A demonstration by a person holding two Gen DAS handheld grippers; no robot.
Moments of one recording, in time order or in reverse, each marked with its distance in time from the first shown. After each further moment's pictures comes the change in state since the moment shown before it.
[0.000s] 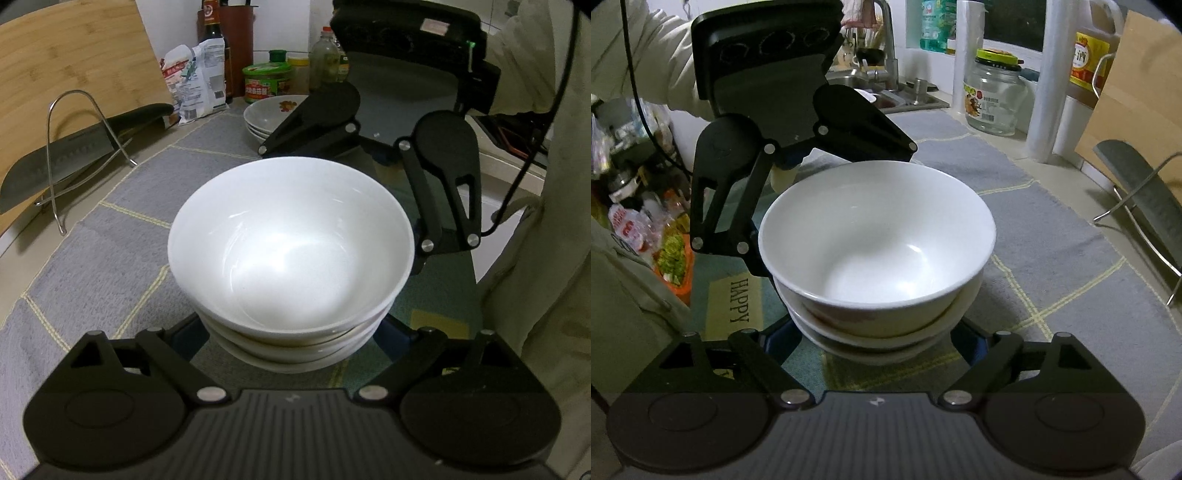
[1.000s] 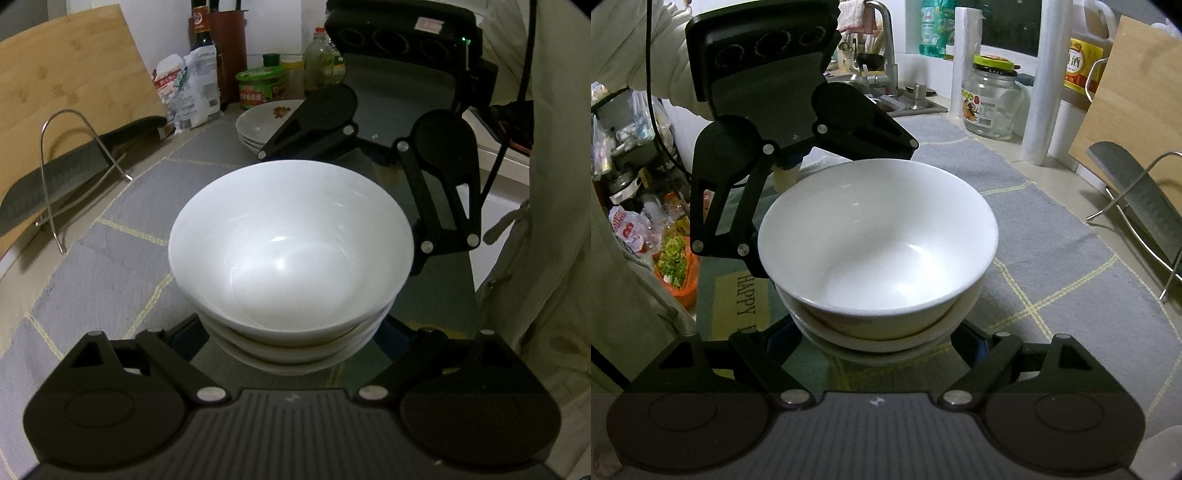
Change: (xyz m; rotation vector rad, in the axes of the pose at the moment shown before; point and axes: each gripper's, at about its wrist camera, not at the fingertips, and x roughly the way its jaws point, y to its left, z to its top) left arm 0.002 -0.015 0.012 0.032 -0.003 0.035; right arm -0.012 0.004 -0.006 -0.013 -0.012 -0.020
